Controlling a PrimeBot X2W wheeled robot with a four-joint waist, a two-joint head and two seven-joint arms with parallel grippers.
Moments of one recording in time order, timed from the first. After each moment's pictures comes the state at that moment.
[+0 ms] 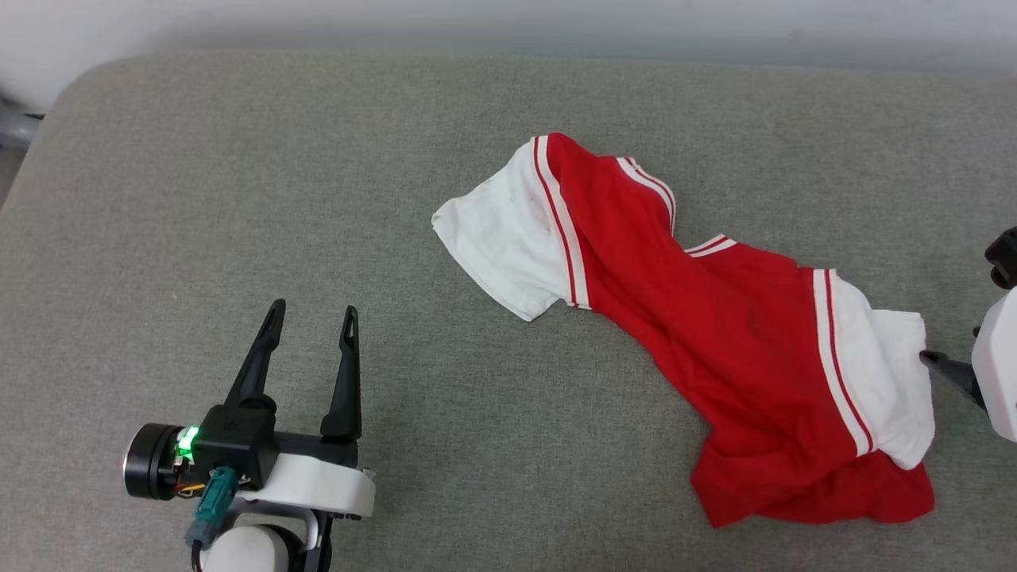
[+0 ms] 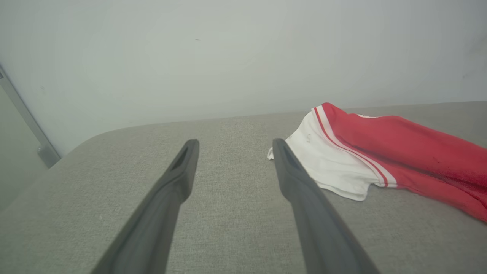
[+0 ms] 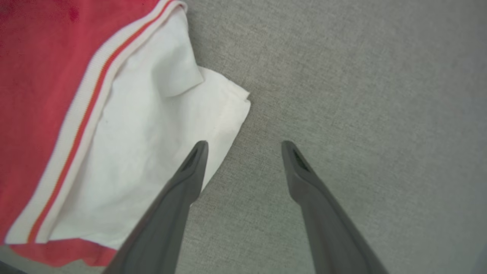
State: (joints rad) left arm -0.09 0.07 -0.04 0.01 -0.02 -0.04 -0.26; right arm -0.54 -0.83 0.52 0.29 0.77 0.13 0.70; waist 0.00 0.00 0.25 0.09
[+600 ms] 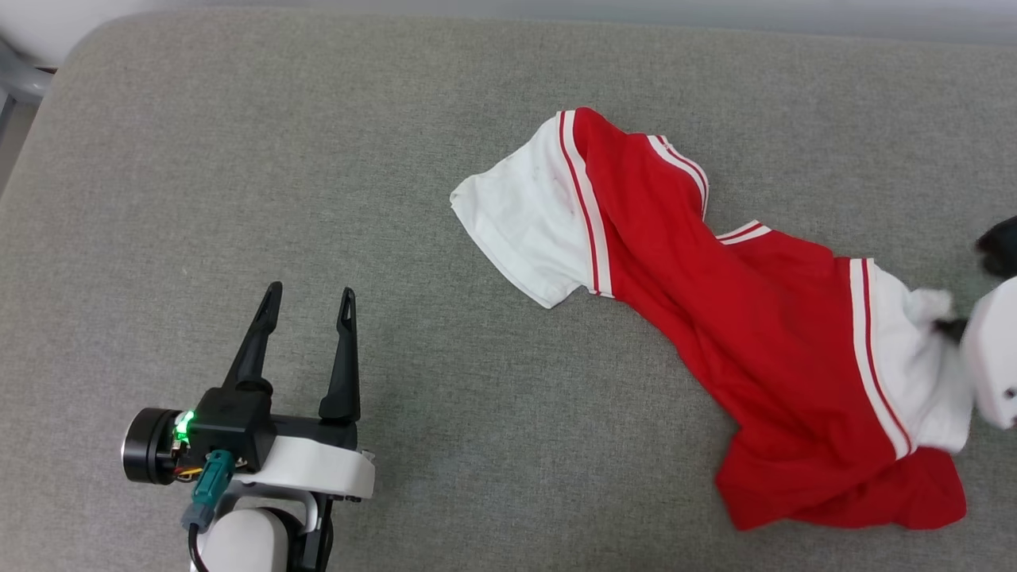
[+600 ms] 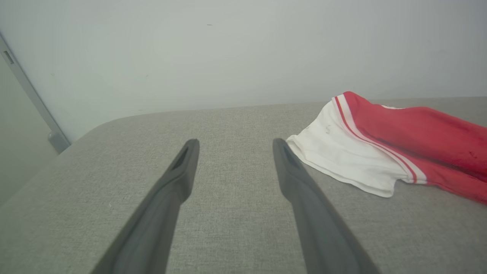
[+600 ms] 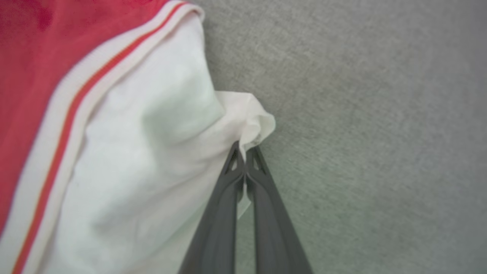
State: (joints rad) left arm -0.13 0.06 -0.04 0.02 -0.03 -0.04 -0.26; right arm -0.62 -0.80 0.64 0.43 0.75 0.13 0.56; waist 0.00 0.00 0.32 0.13
